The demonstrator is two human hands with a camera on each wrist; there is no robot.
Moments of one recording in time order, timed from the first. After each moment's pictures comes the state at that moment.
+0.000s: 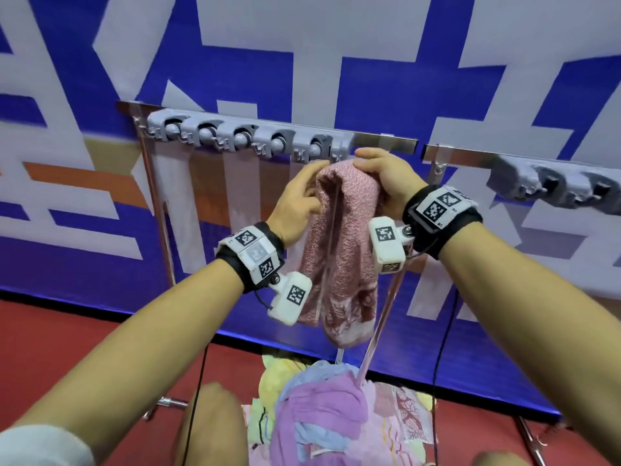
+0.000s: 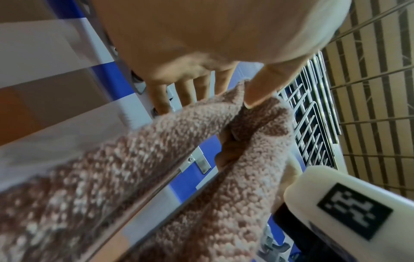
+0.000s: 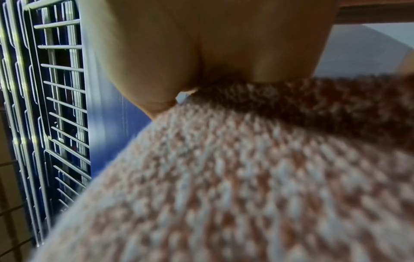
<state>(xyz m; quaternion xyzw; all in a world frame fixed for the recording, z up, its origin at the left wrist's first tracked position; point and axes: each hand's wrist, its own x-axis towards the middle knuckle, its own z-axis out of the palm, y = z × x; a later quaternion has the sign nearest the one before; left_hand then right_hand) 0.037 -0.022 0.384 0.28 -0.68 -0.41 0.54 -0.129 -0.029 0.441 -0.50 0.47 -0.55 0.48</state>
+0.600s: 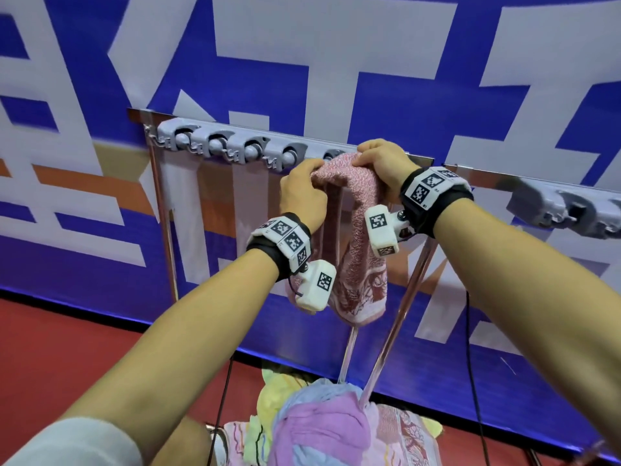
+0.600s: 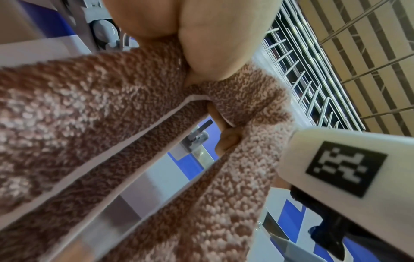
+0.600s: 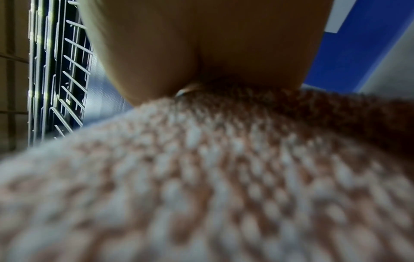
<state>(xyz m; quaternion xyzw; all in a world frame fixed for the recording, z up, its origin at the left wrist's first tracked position) 0.029 -0.070 0.405 0.52 -0.60 -0.15 0.59 -0.105 -0.077 0.476 -0.59 0.51 -0.50 0.37</state>
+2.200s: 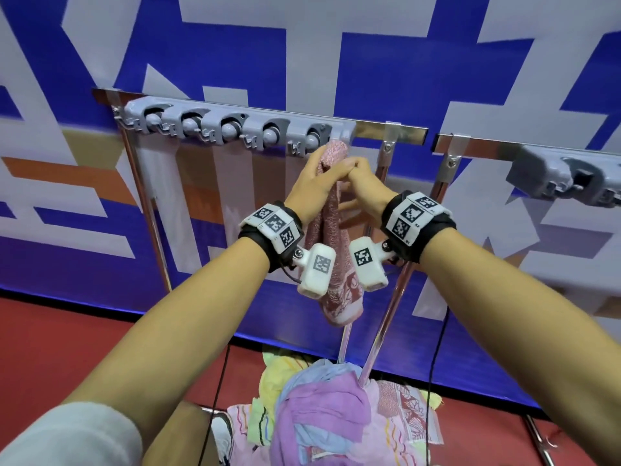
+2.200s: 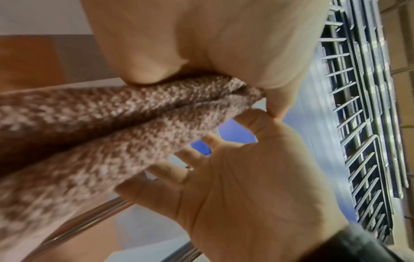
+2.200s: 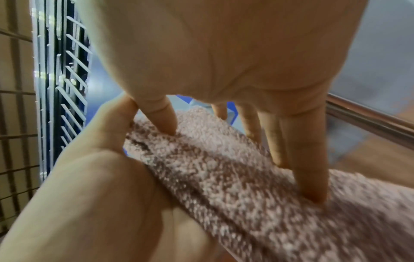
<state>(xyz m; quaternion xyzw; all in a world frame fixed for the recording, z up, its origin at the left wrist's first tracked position) -0.003 -0.101 0.375 0.36 -0.60 -0.48 0.53 -0.114 -0.071 0.406 -0.57 0.56 -0.41 0.44</state>
